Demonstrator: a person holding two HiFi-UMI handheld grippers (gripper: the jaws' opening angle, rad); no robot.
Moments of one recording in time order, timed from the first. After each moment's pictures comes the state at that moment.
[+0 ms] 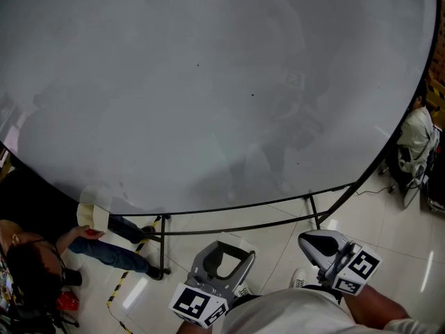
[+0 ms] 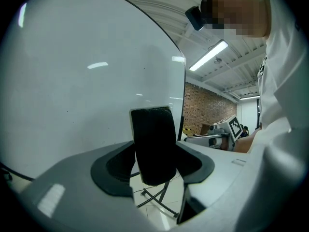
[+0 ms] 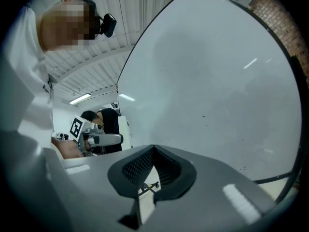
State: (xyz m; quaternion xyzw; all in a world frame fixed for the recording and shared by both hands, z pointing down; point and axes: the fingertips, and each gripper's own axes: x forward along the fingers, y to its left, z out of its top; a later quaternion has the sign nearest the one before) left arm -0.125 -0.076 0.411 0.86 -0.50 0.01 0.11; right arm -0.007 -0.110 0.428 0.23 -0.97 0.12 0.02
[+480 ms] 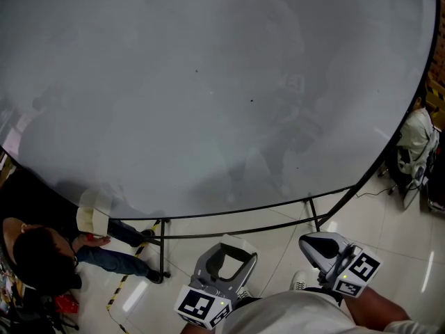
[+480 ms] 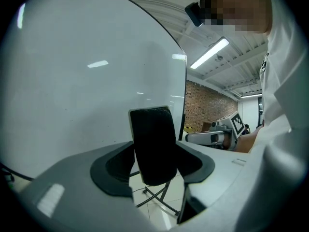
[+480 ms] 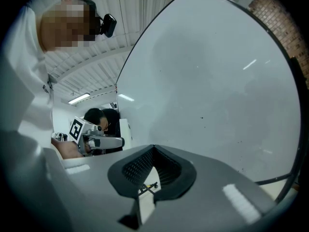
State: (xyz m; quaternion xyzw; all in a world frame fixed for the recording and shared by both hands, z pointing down) left arm -0.122 -0.084 0.421 0.85 -0.51 0.02 0.12; right arm -0.005 -0.116 0.426 0.23 -0.96 0.12 0.02
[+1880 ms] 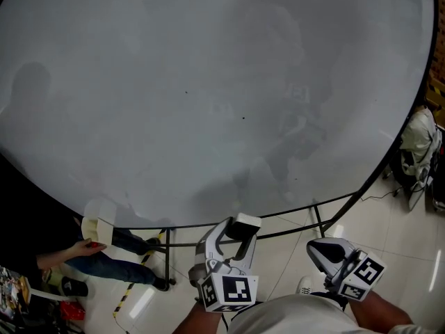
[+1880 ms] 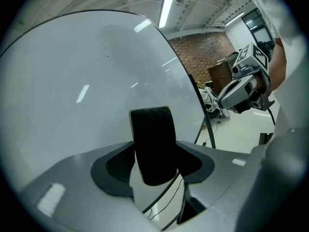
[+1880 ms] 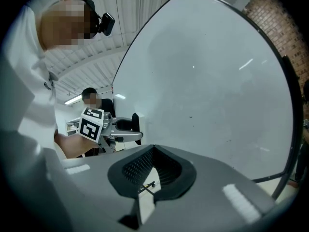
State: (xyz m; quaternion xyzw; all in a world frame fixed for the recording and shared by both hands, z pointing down) left arm -0.138 -0.157 0.425 0.76 -0.56 0.31 -0.10; right arm 0.011 -0.128 0.436 0.25 -0.96 0.13 0.03
